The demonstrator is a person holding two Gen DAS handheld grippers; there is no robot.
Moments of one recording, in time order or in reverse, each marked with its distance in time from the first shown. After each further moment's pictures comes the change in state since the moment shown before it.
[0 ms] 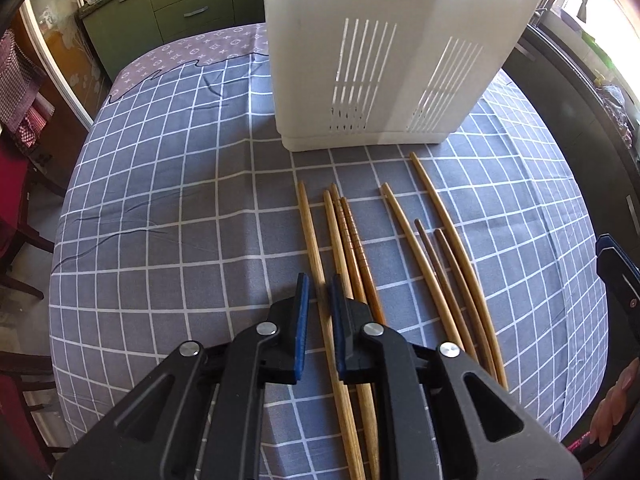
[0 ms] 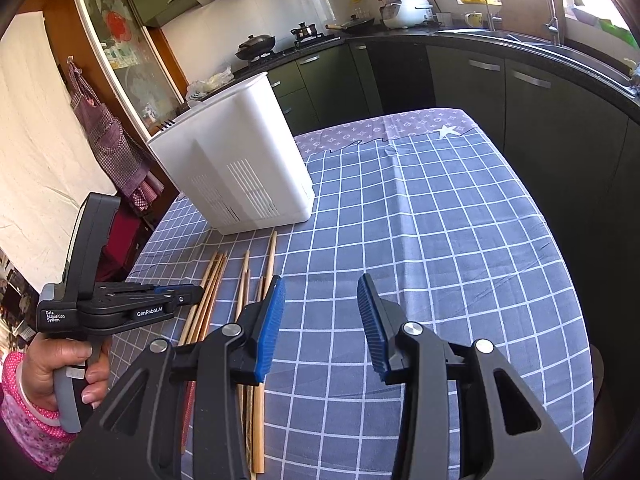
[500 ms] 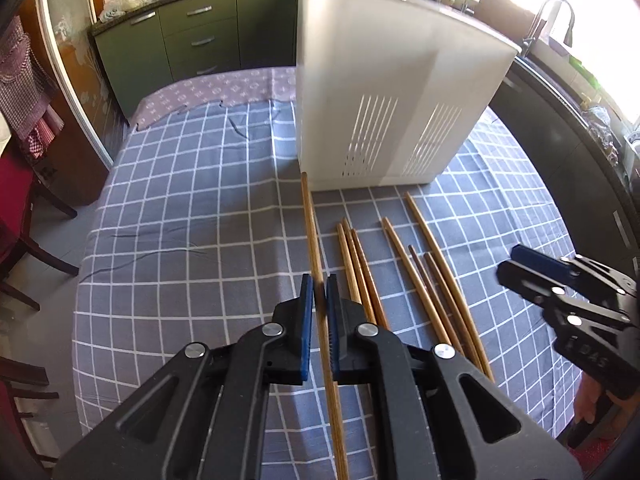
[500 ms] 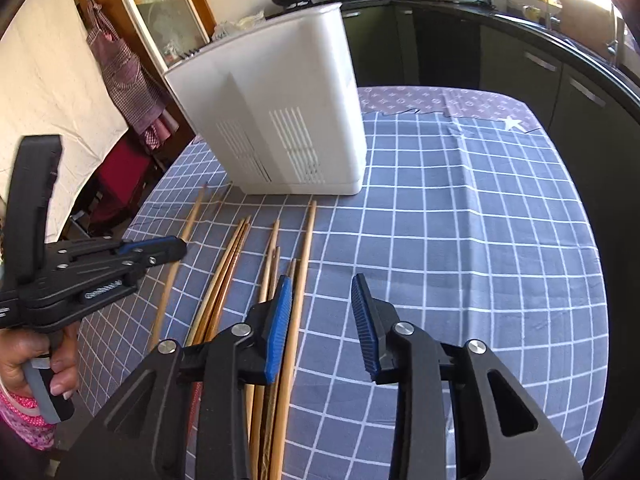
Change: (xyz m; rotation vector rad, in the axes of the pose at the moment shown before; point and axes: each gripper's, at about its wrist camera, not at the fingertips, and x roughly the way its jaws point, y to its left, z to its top) left arm -0.047 0.017 -0.010 -0.015 -0.161 -0.021; right arm 0.069 0.041 0.019 -0.159 0.215 0.032
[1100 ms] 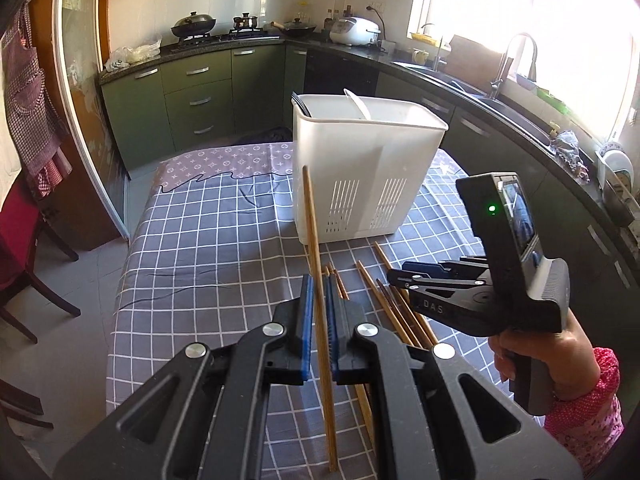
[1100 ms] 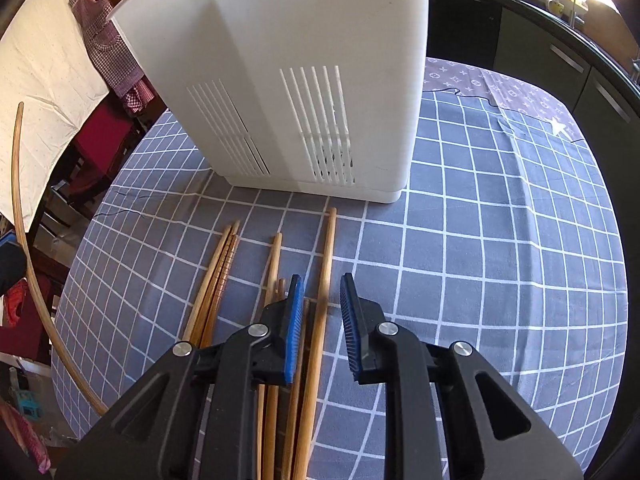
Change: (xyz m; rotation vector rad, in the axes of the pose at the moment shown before) left arm -0.075 0.000 -0.014 0.036 -0.211 -0.037; right arm 0.064 0.024 0.032 -0.036 0.118 -0.078
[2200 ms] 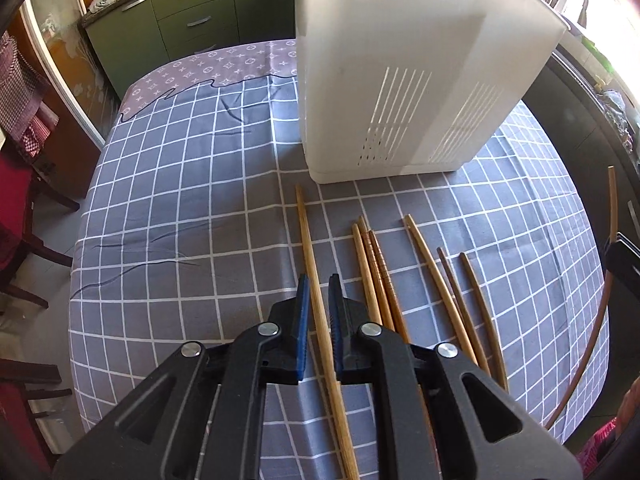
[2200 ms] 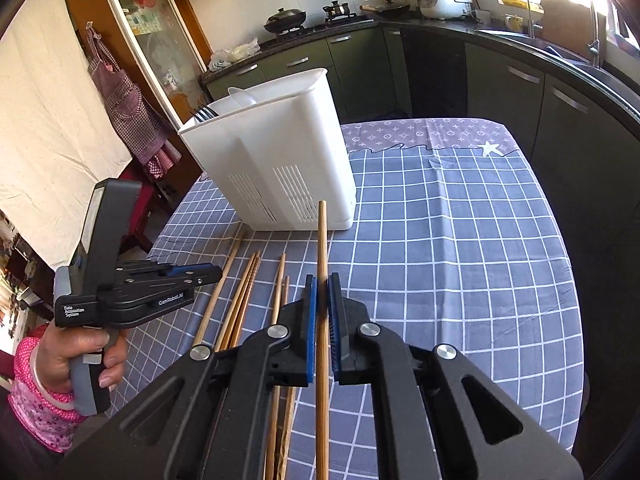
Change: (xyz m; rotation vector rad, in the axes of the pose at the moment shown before) left arm 0.122 0.007 0.006 -0.012 0.339 0.064; right arm -0.123 -0.041 -0.045 0.102 -0.246 0.095
